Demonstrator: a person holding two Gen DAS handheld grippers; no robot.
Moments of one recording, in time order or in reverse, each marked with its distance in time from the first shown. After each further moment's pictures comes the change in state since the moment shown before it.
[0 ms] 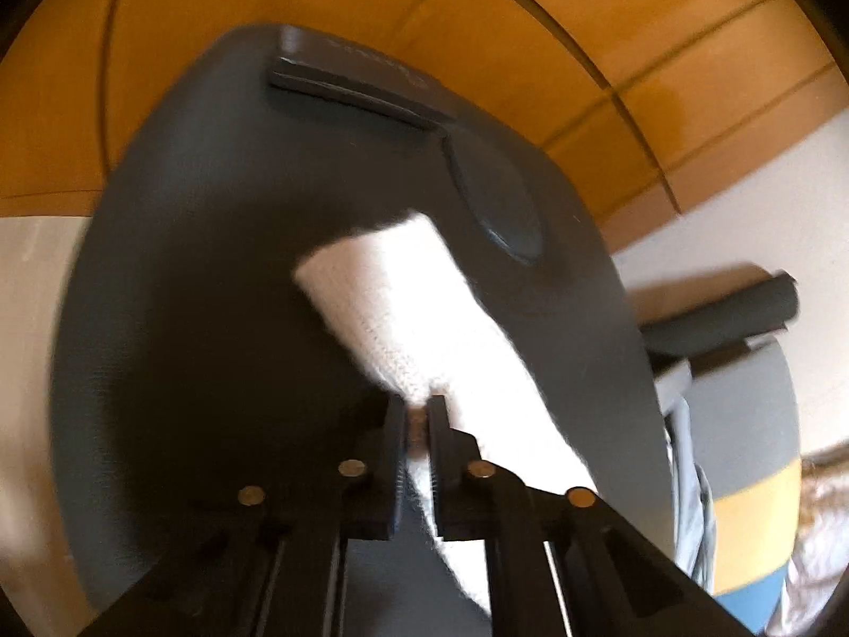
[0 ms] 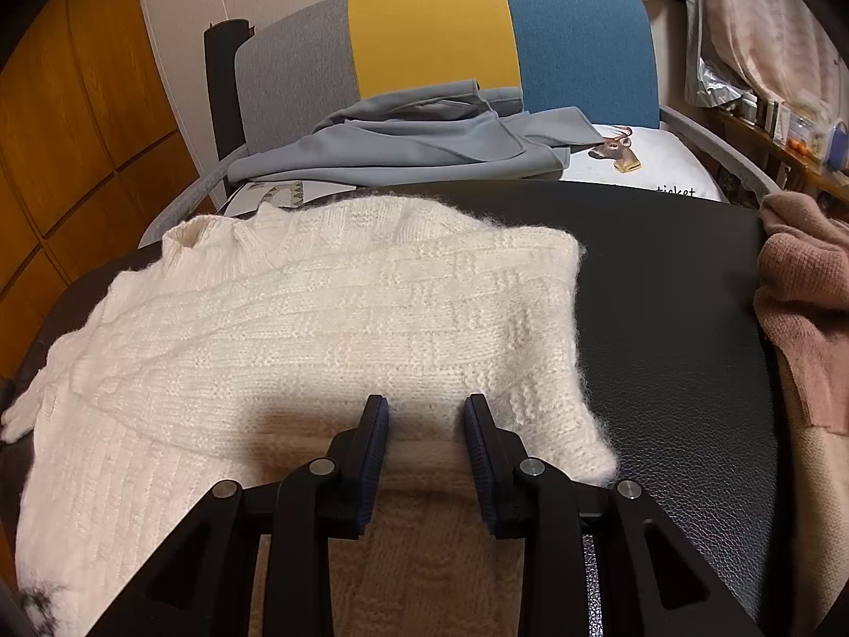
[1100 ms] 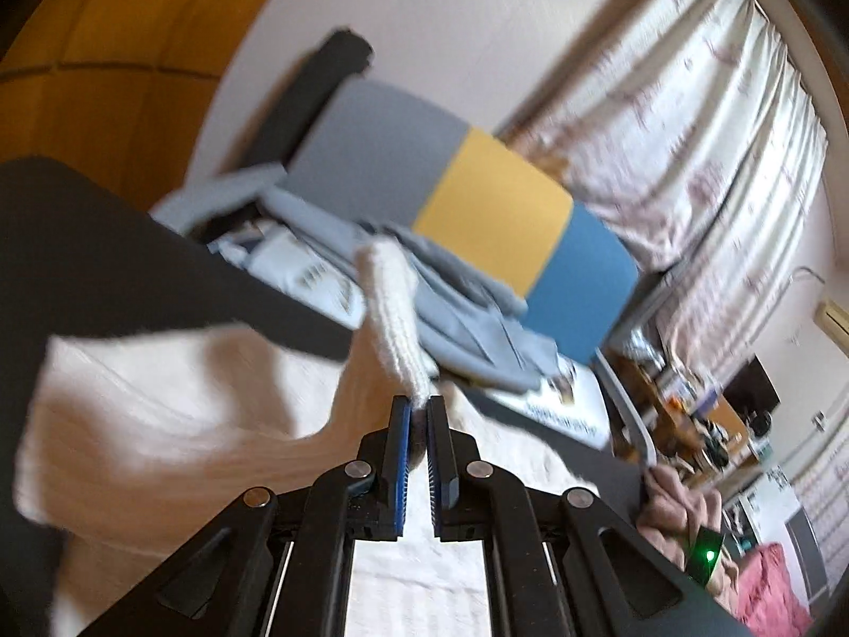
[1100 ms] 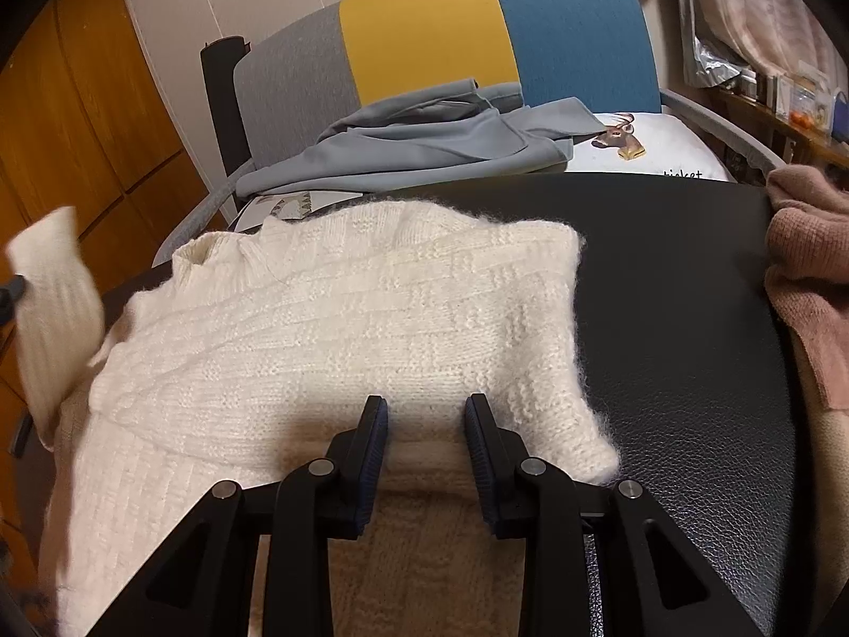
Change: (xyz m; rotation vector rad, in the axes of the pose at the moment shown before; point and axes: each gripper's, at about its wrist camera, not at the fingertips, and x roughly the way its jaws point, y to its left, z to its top) left arm -0.125 -0.261 -0.335 0.856 0.228 -0.662; right arm 0.000 -0.011 -0.001 0.053 -0.008 0.062
